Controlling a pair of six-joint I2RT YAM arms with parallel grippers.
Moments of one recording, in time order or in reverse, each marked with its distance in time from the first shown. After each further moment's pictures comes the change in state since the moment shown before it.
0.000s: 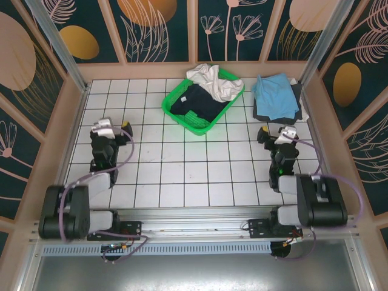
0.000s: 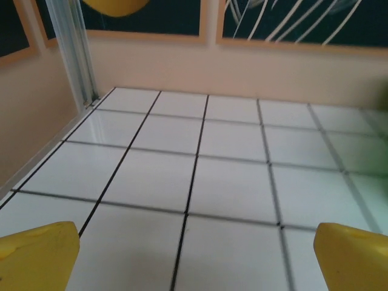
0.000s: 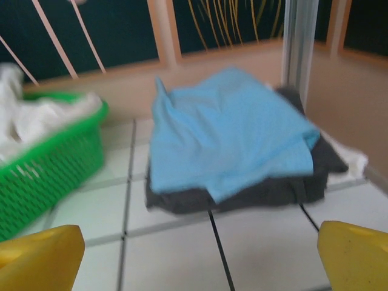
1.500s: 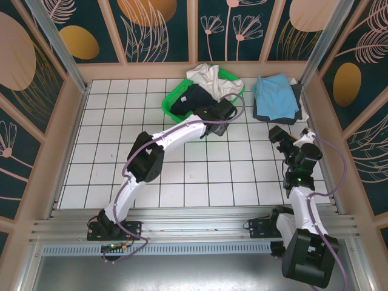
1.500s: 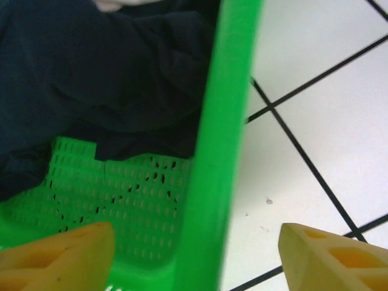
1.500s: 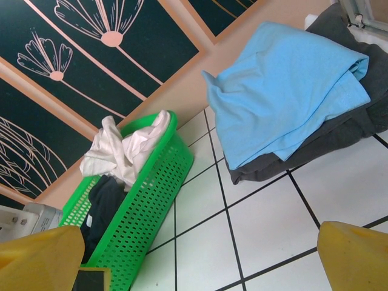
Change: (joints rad) left arm -0.821 1.120 1.721 -1.505 -0.272 -0.003; right arm -0.266 -0.450 0.086 -0.660 -0.484 0.470
